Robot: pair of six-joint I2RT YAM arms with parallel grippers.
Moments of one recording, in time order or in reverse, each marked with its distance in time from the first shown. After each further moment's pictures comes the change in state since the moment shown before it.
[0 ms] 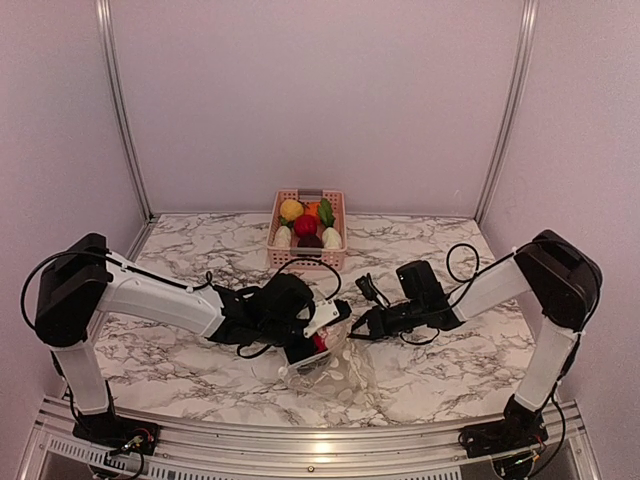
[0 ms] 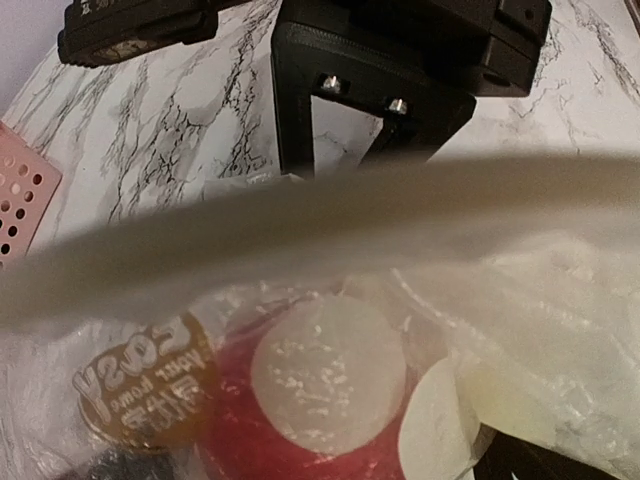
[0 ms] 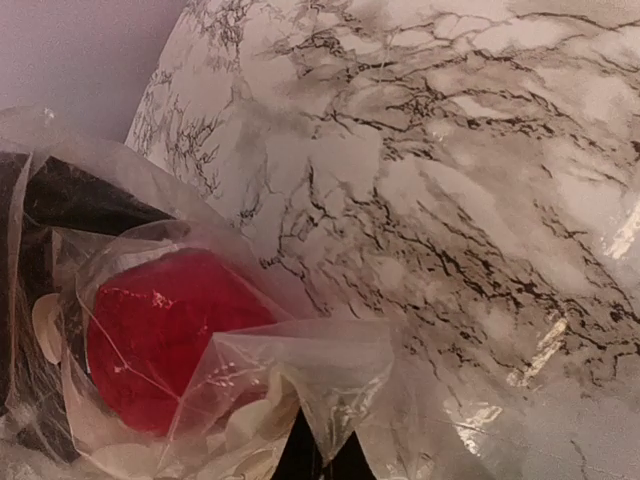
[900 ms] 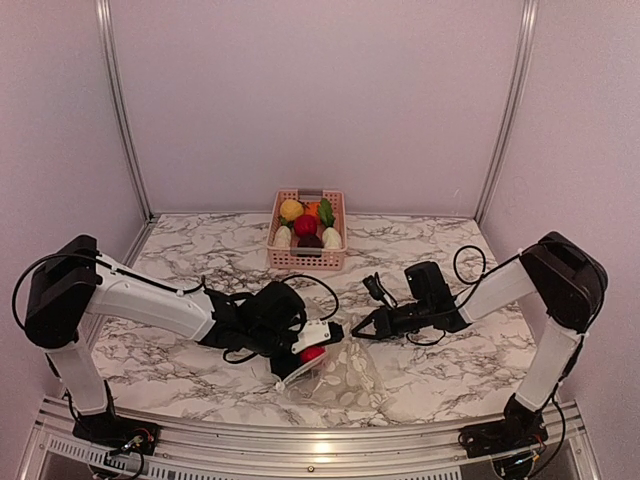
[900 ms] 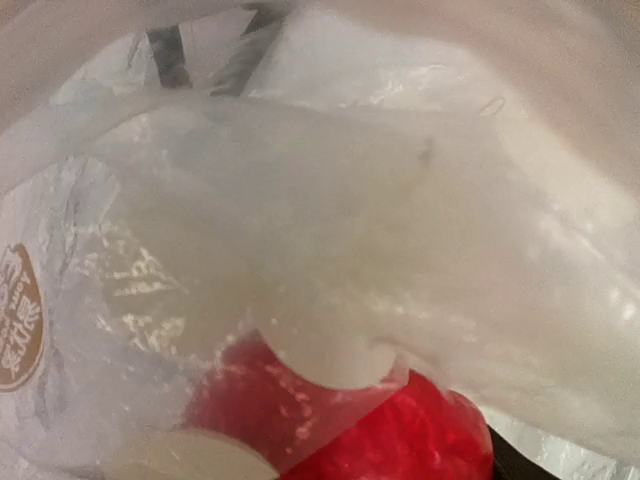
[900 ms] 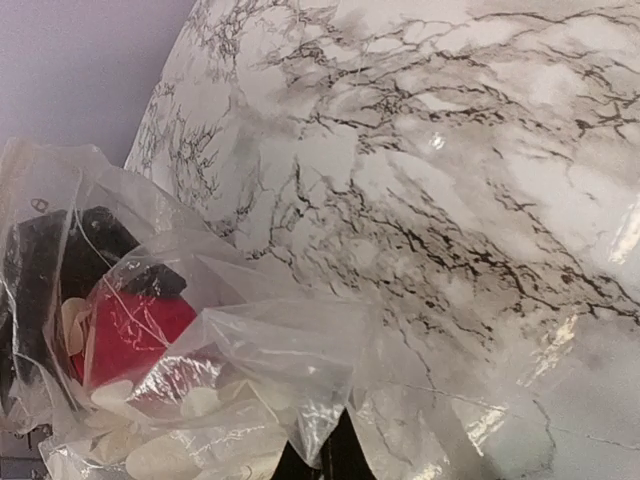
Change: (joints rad) left arm -0.007 -0.032 -0.047 -0.098 0.101 0.144; right arm -0.026 -0.020 -0.037 0.036 -0.028 0.004
